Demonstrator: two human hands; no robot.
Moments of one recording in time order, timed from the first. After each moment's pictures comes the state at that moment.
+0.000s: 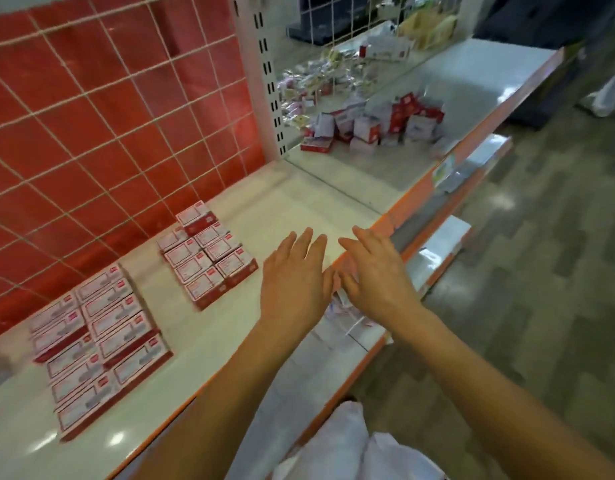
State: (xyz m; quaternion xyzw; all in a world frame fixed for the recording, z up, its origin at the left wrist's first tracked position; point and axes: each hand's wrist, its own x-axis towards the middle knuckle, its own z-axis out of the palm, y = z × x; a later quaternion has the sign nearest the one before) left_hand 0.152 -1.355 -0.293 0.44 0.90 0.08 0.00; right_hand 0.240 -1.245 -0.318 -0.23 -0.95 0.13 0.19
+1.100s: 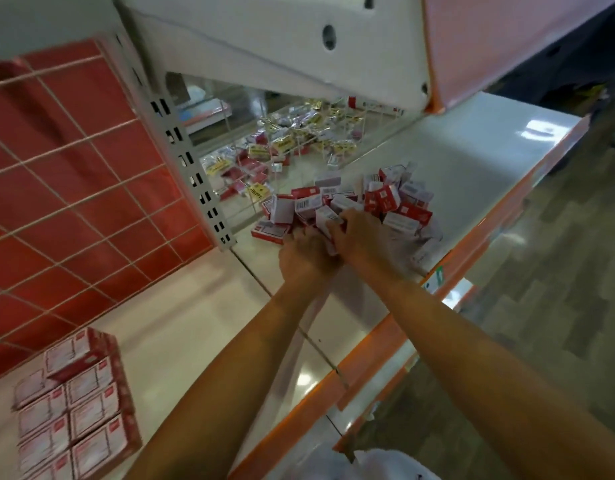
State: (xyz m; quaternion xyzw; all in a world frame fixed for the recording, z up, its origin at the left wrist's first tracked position) left_hand 0.006 -1.051 -0.323 0.29 0.94 0.16 0.06; right_hand 0.066 -0.979 -0.290 -0.31 -0.89 0.26 0.22
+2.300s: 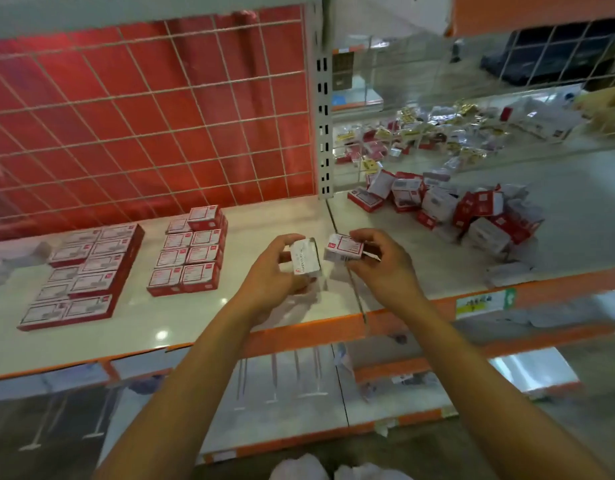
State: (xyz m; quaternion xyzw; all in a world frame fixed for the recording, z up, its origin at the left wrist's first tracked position) left_hand 0.119 -1.236 -0.288 0.05 0.78 0.61 0.13; right_hand 0.140 -1.049 -0.294 -0.04 -0.80 0.59 0.09
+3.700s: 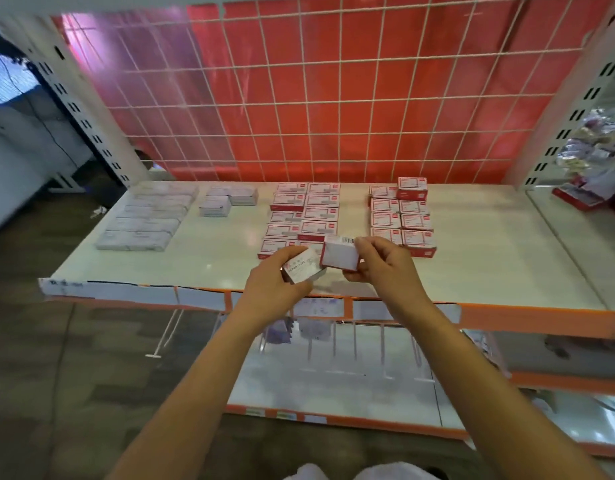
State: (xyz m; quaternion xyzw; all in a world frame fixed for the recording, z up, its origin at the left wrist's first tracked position) left_hand 0.195 -1.574 -0.285 -0.02 0.89 0.46 0.00; right_hand 0.167 -1.391 -0.288 0.01 -0.72 0.69 -0.05
